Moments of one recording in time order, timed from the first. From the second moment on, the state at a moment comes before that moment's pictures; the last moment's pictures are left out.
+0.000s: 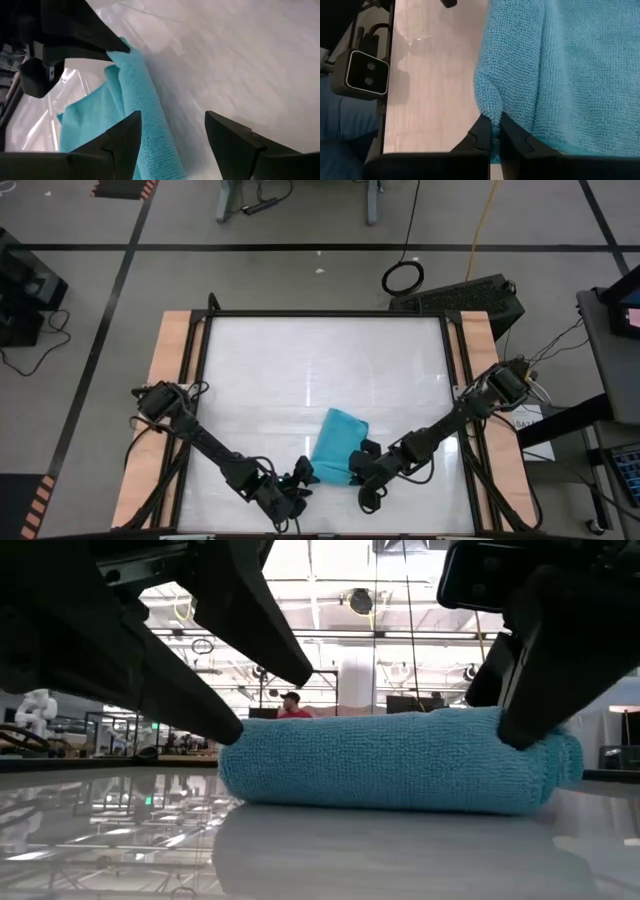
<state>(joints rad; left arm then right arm) -0.68 1.97 1.19 -0.06 -0.51 0.38 0.56 1.79 0.94 0.00 0.11 0.78</state>
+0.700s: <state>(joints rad) -0.60 1.98 1.09 -0.03 -0.49 0.41 0.56 1.79 0.94 0.04 0.11 0.88</state>
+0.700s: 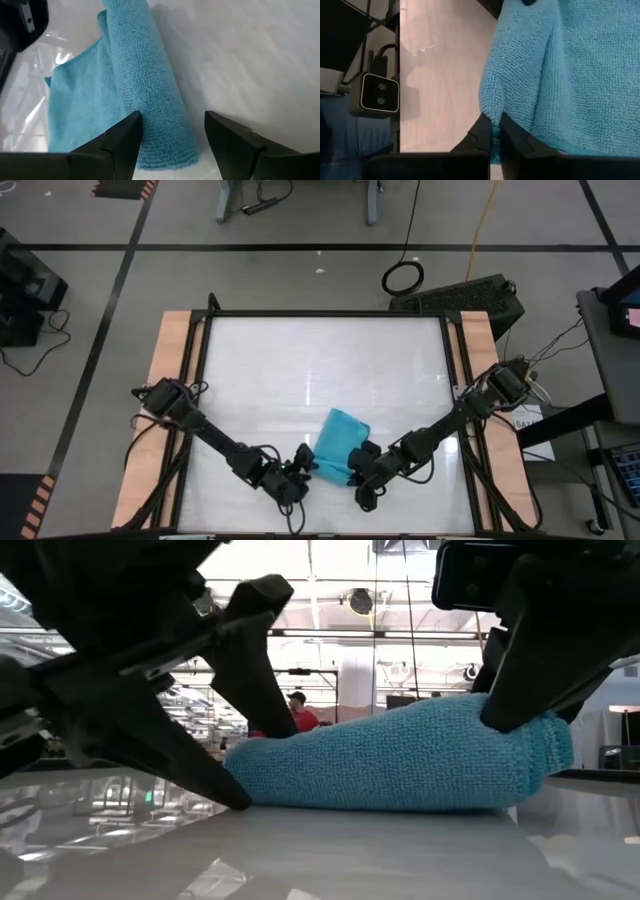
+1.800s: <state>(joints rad) -0.40 1.98 1.09 -0.01 0.25 0.30 0.66 1.74 0.95 0.00 -0.03 0.69</state>
